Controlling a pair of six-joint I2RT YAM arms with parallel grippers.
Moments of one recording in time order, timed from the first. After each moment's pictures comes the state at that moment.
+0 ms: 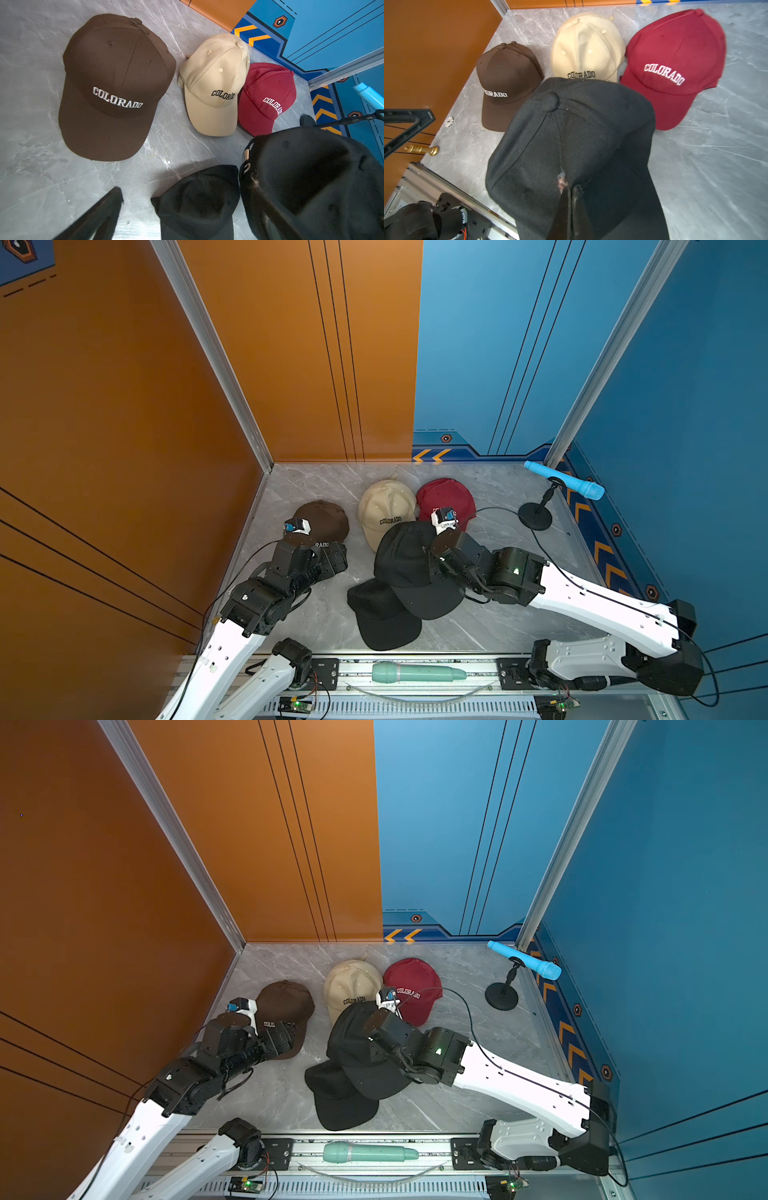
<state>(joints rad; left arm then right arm) -0.44 0.70 0.91 -0.91 -0.16 -0.73 1.15 1.28 1.27 -0.79 0.42 0.76</state>
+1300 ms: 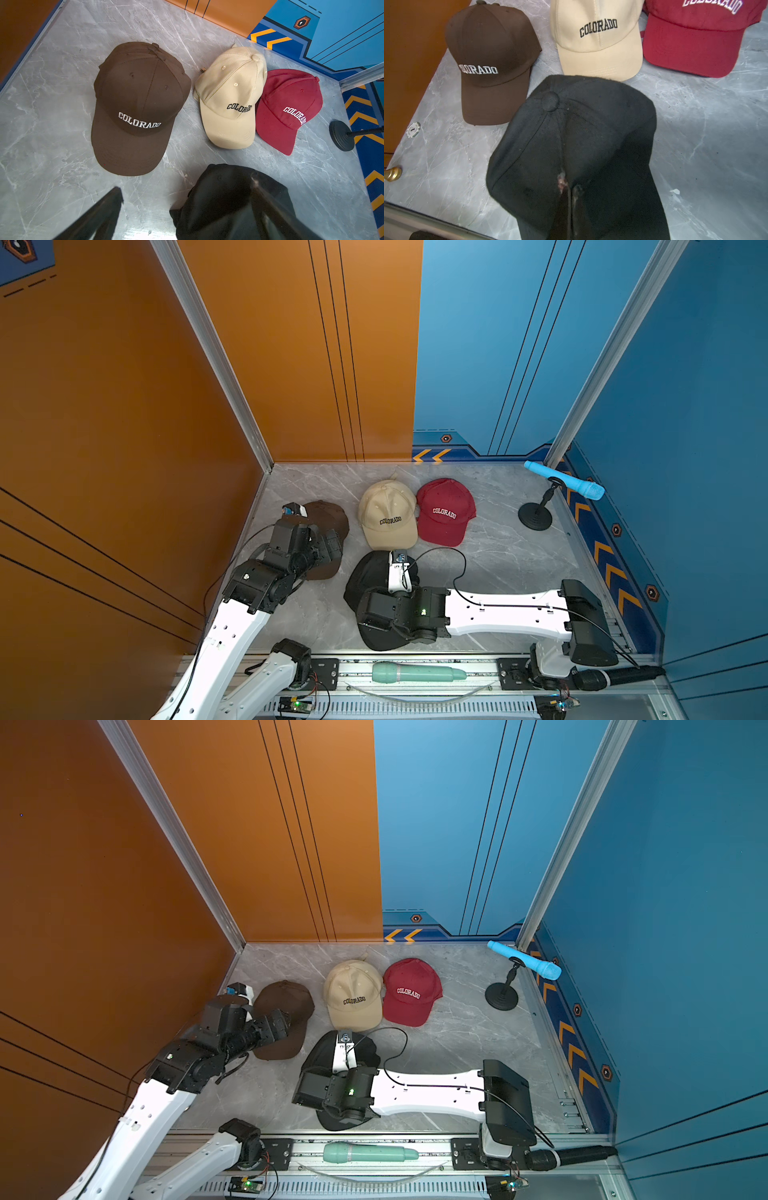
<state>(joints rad) -0.35 0.84 1.04 -0.95 -0.17 -0.59 1.41 1.71 1.39 -0.79 0.70 1.21</state>
